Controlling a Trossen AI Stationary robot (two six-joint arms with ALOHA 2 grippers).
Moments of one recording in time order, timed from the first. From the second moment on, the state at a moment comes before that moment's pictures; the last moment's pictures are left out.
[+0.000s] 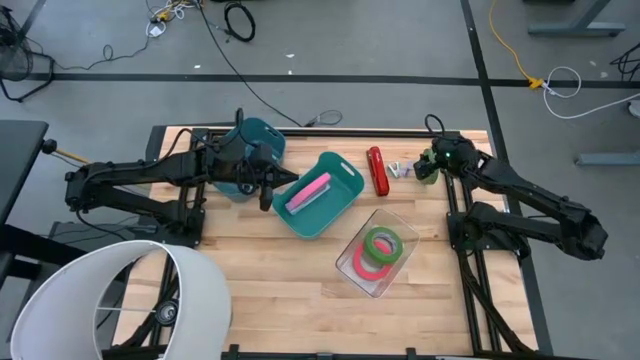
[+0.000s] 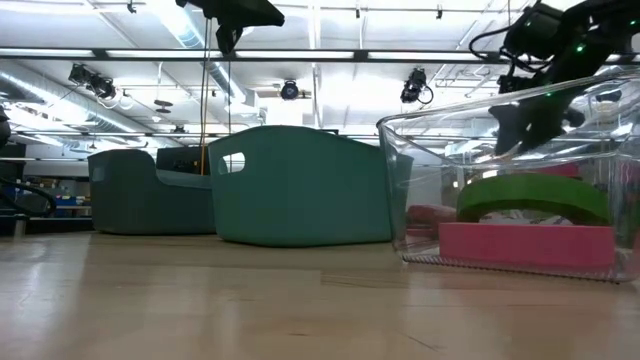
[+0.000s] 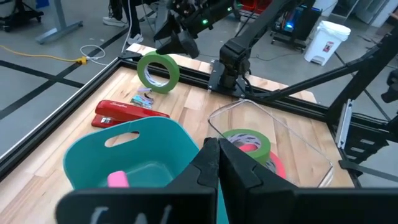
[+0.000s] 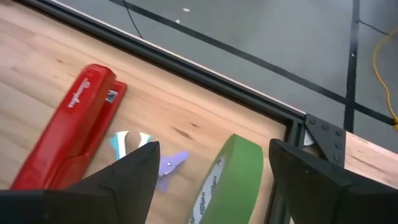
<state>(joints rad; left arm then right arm) 0.17 1.09 0.97 -0.19 0.05 -0.20 -0.70 0.76 0.58 -0.61 0.41 0.20</state>
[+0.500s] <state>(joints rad) 0.17 1.09 0.97 -0.20 0.02 -0.20 -0.78 0.86 0.58 -0.65 0.40 0.20</state>
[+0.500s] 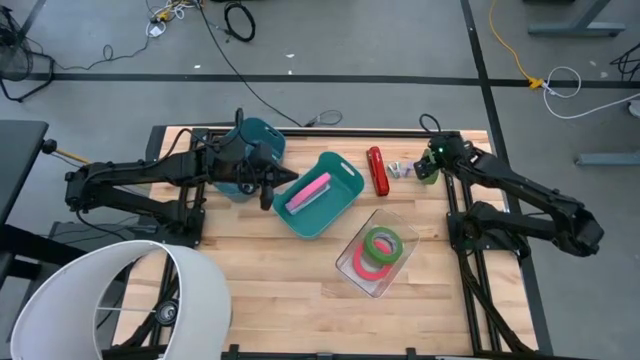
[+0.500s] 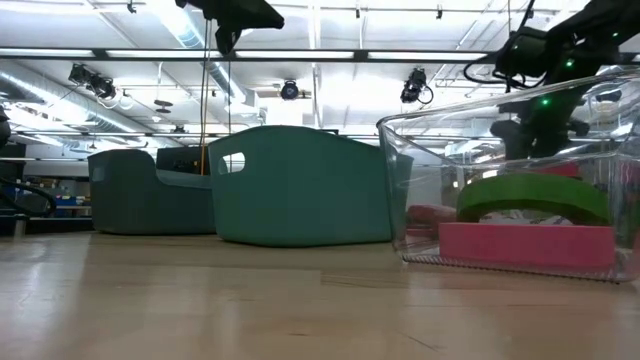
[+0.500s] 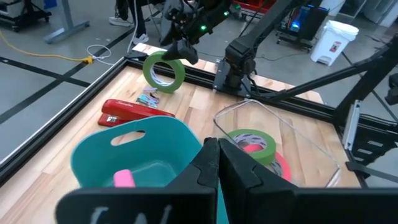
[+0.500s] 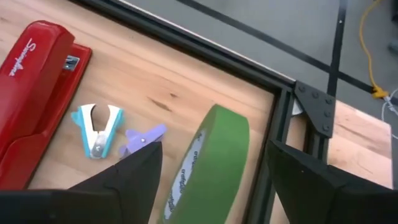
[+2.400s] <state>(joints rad) 0.17 1.09 0.97 -0.22 0.01 -0.20 -0.78 0.95 0.81 -0.65 0.29 0.09</state>
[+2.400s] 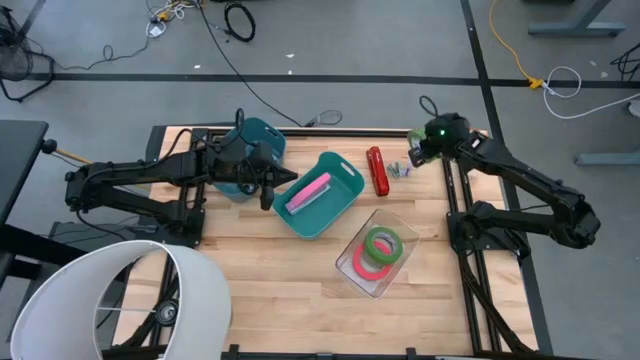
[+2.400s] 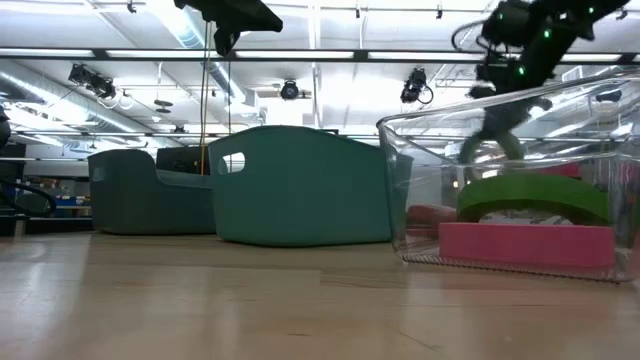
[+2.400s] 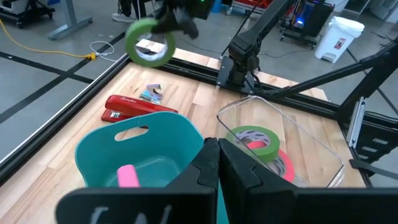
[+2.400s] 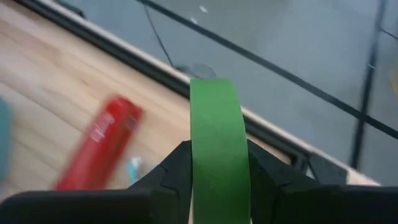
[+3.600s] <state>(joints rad) 0.17 1.09 0.97 -0.22 0.01 -0.20 -0.54 0.95 0.96 -0.69 -0.65 0.15</state>
